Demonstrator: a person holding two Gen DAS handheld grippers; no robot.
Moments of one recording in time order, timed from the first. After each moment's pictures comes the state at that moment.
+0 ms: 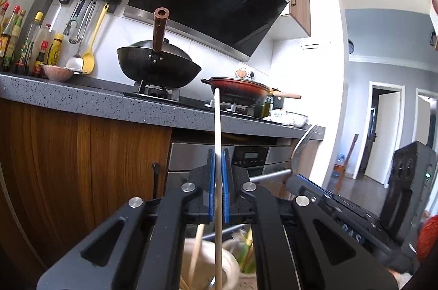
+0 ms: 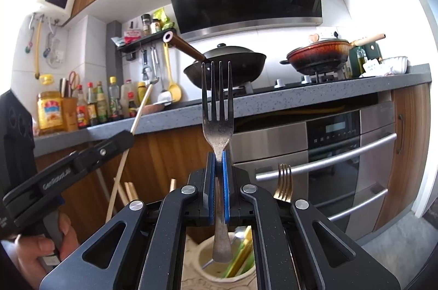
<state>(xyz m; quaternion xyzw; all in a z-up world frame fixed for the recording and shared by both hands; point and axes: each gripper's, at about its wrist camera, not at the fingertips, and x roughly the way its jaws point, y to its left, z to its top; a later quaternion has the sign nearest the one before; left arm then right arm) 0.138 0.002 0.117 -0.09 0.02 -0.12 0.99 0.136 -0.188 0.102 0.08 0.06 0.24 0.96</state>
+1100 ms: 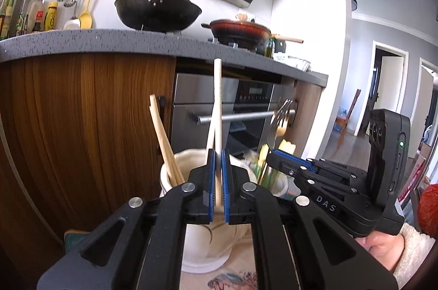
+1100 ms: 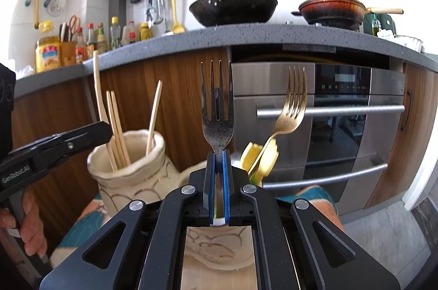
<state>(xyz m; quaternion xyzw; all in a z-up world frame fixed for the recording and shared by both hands) 0.126 0.007 0.065 -0.05 0.16 -0.14 0.98 0.149 -0.170 0.040 0.01 0.19 0.26 0.95</state>
